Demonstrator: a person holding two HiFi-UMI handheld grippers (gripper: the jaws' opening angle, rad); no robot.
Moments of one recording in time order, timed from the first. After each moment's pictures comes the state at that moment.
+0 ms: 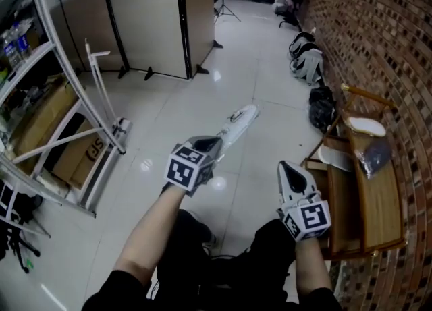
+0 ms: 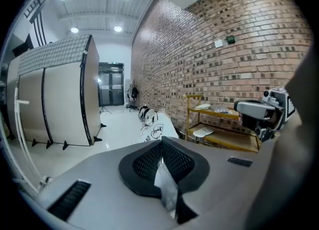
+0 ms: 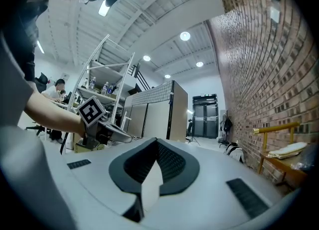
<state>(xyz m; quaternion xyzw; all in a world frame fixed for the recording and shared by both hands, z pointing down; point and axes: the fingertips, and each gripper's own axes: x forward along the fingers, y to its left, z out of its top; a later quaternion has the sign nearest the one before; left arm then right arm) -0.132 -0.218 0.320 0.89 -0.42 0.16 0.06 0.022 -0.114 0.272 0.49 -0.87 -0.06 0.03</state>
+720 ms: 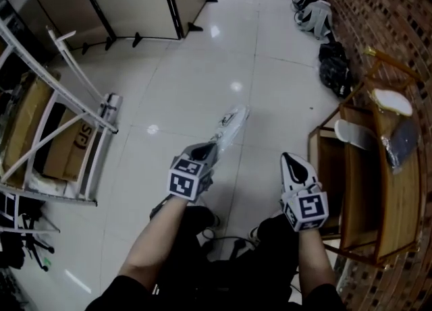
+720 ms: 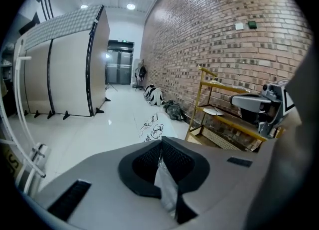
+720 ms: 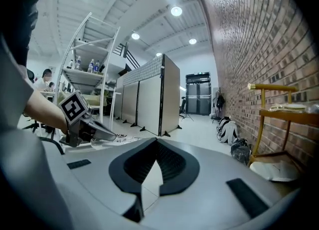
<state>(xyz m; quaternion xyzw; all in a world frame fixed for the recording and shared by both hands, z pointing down) -0.120 -0.250 0.490 0.86 -0.44 0.21 0.16 0.062 -0.191 0.416 0.52 -0.85 0.04 0.11</state>
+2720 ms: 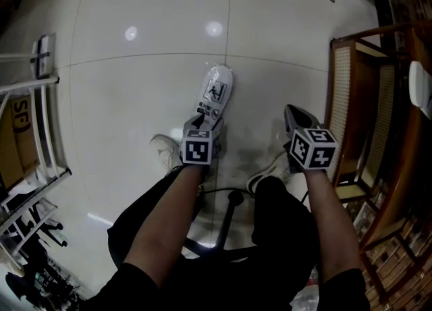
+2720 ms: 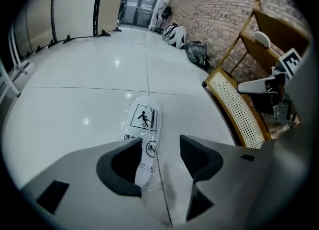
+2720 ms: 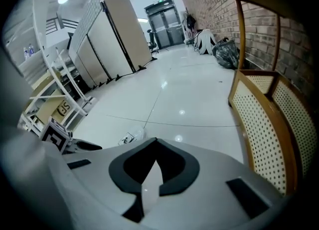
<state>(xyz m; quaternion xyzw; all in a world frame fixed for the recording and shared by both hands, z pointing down) -0.073 -0.208 0.911 0.71 -0.42 0.39 0.41 0.150 -0.243 0.817 0.53 -0.69 0.41 0.26</state>
